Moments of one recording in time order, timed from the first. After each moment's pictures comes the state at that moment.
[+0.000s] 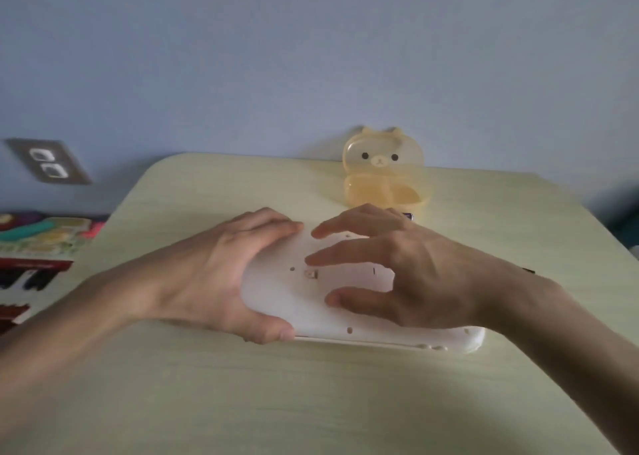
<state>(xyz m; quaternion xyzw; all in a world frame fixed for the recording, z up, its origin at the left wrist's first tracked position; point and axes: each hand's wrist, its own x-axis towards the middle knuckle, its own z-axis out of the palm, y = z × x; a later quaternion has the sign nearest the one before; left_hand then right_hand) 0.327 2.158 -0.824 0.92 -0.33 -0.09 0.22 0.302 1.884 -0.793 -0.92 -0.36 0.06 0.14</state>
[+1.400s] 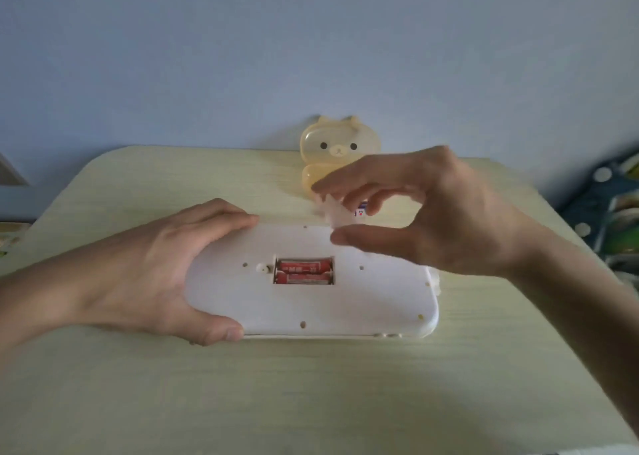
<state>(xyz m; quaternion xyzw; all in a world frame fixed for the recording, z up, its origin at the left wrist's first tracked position) 0.331 2.157 -0.823 0.91 -0.35 -0.09 0.20 0.301 1.843 -0.762 -0.89 -0.30 -0.05 0.33</state>
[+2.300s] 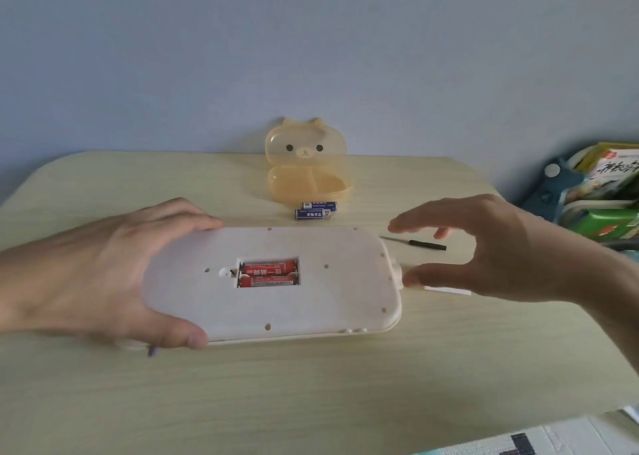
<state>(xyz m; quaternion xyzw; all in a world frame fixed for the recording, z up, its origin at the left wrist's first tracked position) 0.344 2.157 -0.835 0.91 -0.36 -0.04 0.21 0.261 1.753 -0.764 -0.98 -0.12 0.07 0.15</state>
